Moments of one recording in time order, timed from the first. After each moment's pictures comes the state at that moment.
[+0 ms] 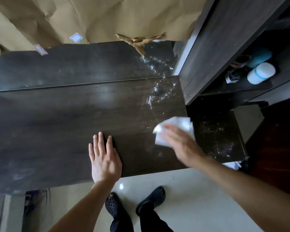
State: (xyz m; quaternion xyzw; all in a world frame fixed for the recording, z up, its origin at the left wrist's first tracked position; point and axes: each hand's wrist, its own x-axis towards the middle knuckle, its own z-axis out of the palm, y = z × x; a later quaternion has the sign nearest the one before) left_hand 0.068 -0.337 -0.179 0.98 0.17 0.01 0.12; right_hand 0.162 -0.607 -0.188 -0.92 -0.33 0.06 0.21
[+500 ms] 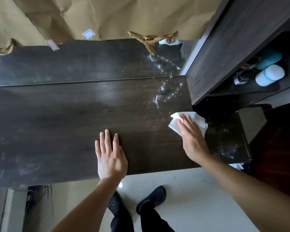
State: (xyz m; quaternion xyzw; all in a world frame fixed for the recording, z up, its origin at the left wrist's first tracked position) left_hand 0.067 -0.335 -0.180 0.98 0.16 0.00 0.11; right_hand 0.171 -0.602 -0.194 -0.96 -0.20 0.01 0.22
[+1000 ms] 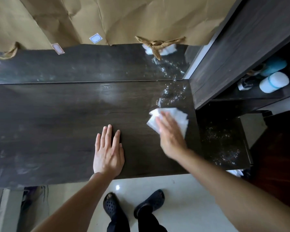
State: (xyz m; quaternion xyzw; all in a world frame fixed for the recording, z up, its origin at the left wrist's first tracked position) left_hand 0.083 -0.308 -0.176 0.99 0.09 -0.01 0.10; right_hand 0.183 -0.520 -0.190 -0.95 -0.21 0.02 0.23
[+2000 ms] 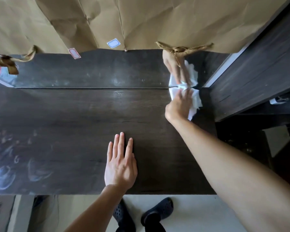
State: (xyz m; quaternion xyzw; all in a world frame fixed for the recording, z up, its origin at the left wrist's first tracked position) left_hand 0.091 -0.309 -0.177 0.99 0.10 -0.03 0.10; right_hand 0.310 -0.442 -0.170 -0.98 0.05 0.04 0.19
